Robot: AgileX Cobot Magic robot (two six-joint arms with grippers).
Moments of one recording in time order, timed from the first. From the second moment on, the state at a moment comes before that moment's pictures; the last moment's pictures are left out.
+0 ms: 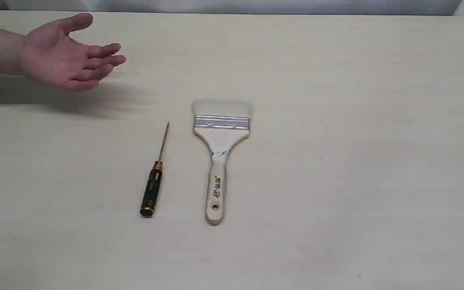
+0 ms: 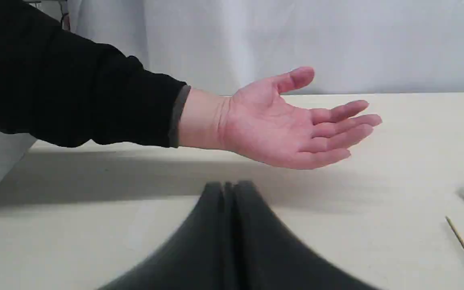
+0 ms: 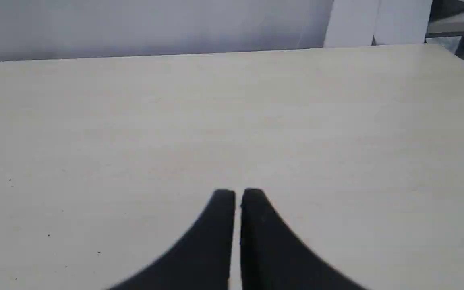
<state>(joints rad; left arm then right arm) 0.02 0.00 0.00 0.07 0.26 -0.07 -0.17 0.00 0.00 0.03 0.35 0.00</state>
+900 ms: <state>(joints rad) 0.02 0.00 0.00 0.07 0.26 -0.07 -0.17 0.00 0.00 0.03 0.33 0.00</state>
